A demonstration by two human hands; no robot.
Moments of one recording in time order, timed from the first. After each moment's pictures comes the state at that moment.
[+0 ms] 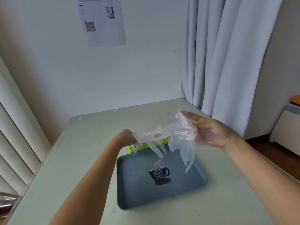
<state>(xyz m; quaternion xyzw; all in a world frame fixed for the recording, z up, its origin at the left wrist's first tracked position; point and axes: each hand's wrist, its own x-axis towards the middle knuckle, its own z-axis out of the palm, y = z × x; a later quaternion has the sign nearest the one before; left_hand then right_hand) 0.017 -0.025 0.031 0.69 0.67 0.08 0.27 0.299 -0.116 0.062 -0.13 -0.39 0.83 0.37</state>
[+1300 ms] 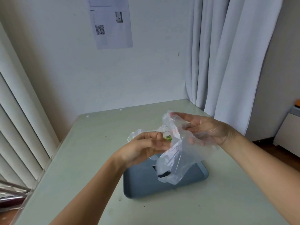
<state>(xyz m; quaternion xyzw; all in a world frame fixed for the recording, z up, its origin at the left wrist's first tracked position) 0.027 -0.148 0.056 0.63 0.17 0.27 0.70 0.272 -0.143 0.085 -0.21 -0.59 0.72 0.30</state>
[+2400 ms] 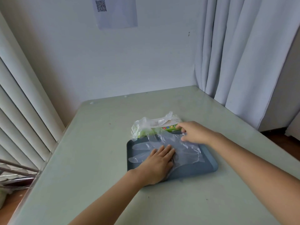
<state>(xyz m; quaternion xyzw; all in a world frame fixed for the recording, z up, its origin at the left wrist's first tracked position) 0.045 -0.141 -0.047 0.90 0.42 -0.03 0.11 0.240 -0.085 0.009 -0.62 -0.77 0.12 0.07</state>
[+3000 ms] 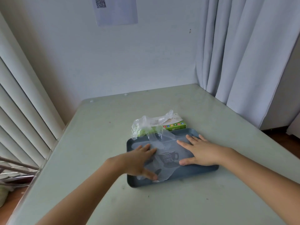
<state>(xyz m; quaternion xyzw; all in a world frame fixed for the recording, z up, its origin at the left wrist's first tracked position) -0.003 -0.133 -0.009 0.84 0.49 -0.12 0.19 0.250 -0.131 -0.020 -0.59 -0.79 0.11 -0.17</state>
